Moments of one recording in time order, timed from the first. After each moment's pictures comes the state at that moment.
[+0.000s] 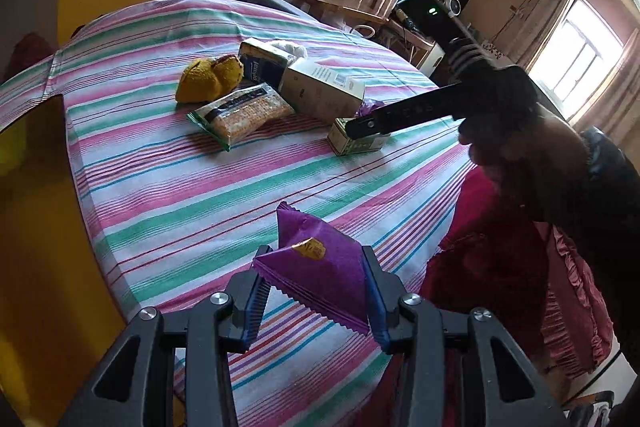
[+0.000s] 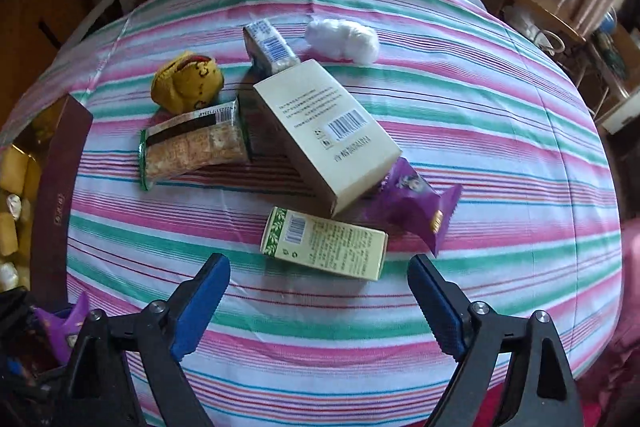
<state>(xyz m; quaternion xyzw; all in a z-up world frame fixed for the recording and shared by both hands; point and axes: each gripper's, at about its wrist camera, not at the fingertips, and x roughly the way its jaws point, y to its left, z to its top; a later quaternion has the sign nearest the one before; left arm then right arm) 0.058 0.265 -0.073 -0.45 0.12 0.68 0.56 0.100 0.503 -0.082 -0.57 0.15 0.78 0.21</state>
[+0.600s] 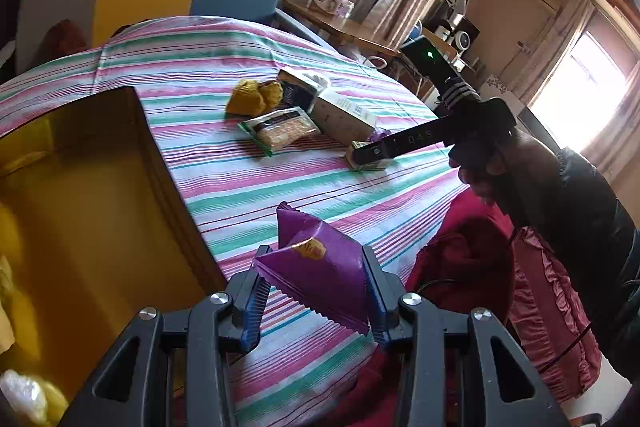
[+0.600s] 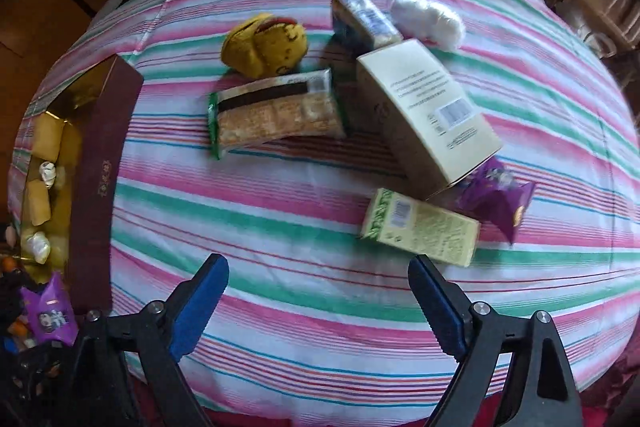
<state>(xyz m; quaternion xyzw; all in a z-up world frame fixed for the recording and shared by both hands) 0.046 0.198 -0.048 -0.45 0.06 0.71 0.54 0.097 0.482 -0.076 -0.60 0.16 0.77 0.15</state>
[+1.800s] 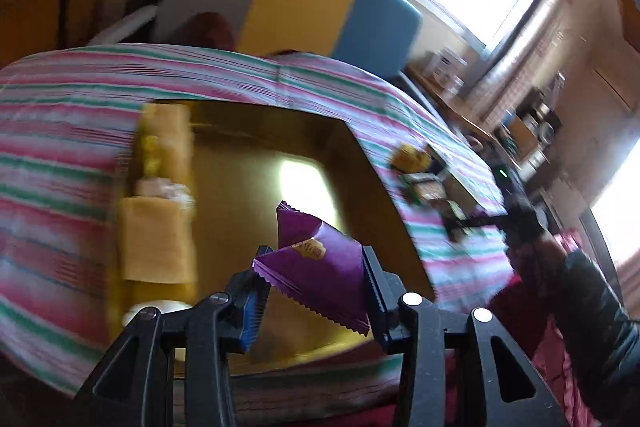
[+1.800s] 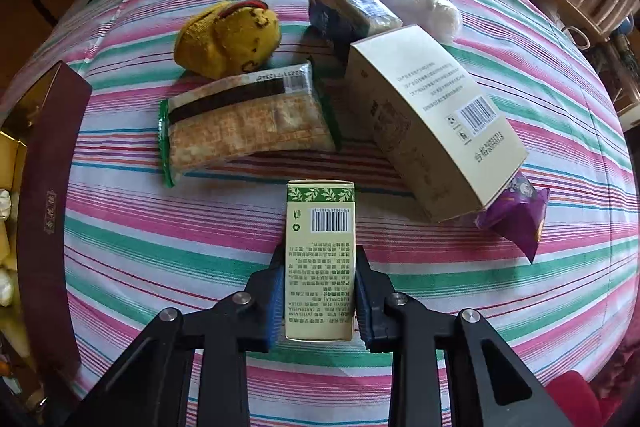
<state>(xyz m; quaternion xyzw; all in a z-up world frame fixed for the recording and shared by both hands) -0.030 0.023 -0.033 -0.44 -0.05 0.82 0.36 0.091 0.509 -0.109 -0.59 0.16 0.76 0.20</state>
